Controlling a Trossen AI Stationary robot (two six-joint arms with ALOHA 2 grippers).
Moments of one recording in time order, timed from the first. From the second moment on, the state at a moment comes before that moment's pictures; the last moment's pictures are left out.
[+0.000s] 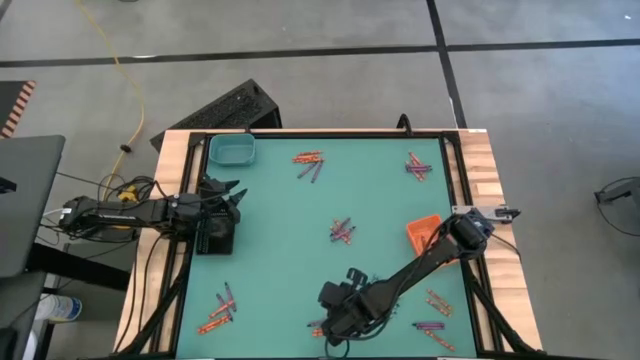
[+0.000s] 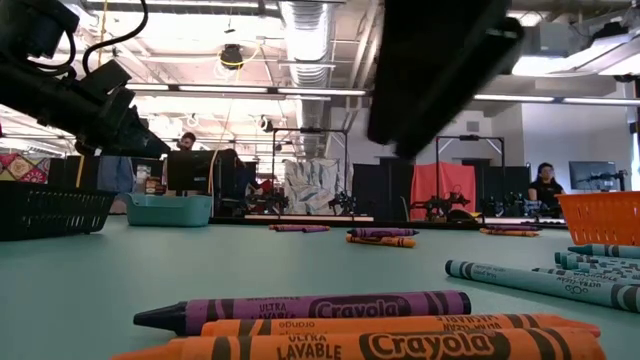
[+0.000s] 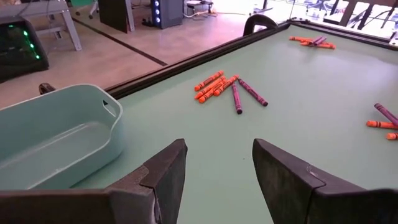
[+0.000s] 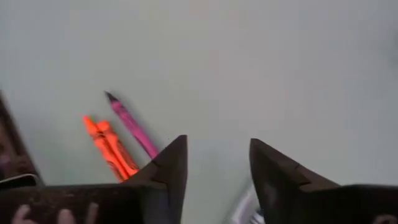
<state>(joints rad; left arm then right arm) 0.01 0.24 0.07 -0.12 -0.71 -0.24 0.59 2.19 1.85 -0.98 0.34 1.04</state>
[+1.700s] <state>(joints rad) 0.01 0.24 0.07 -0.12 -0.71 -0.24 0.55 2.20 1.85 -0.99 0.31 1.20</state>
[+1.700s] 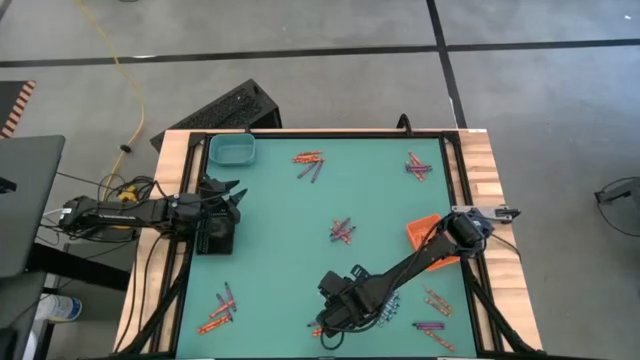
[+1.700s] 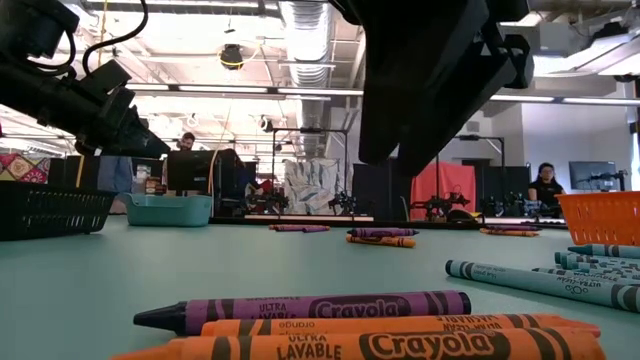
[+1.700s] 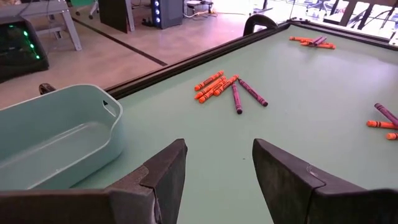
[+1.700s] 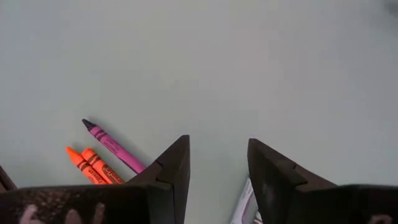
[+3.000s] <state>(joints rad) 0.01 0.24 0.07 -0.12 -0.71 -0.24 0.55 2.20 1.74 -1.03 0.17 1.36</state>
